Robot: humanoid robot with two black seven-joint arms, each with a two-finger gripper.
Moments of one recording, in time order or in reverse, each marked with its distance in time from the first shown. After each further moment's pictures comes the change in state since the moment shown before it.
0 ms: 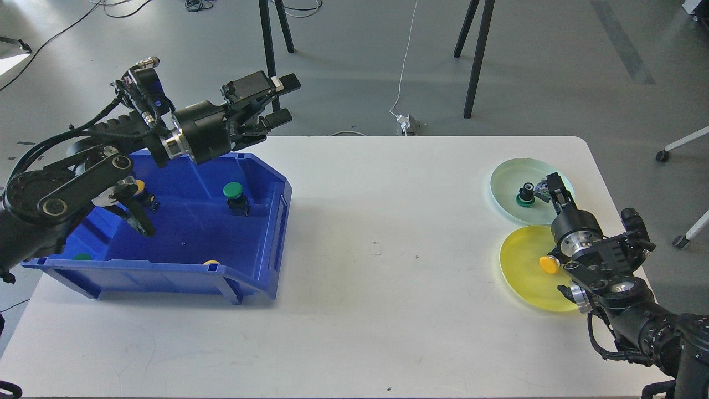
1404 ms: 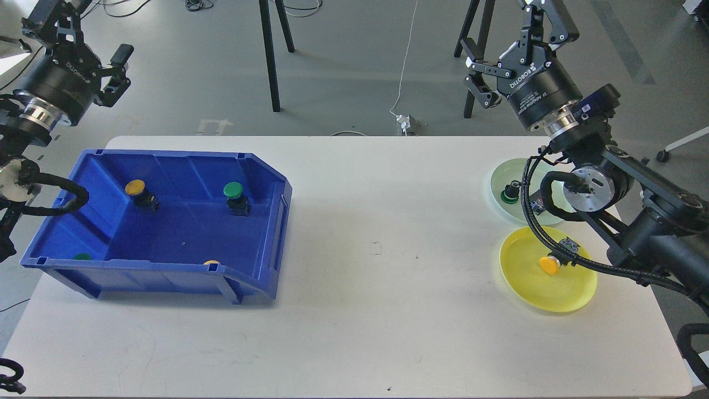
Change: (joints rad) left arm 0.056 0.066 -0.162 0.403 -0.587 0.000 0.000; right arm 0.124 -0.242 0.511 0.833 0.273 0.616 0.000
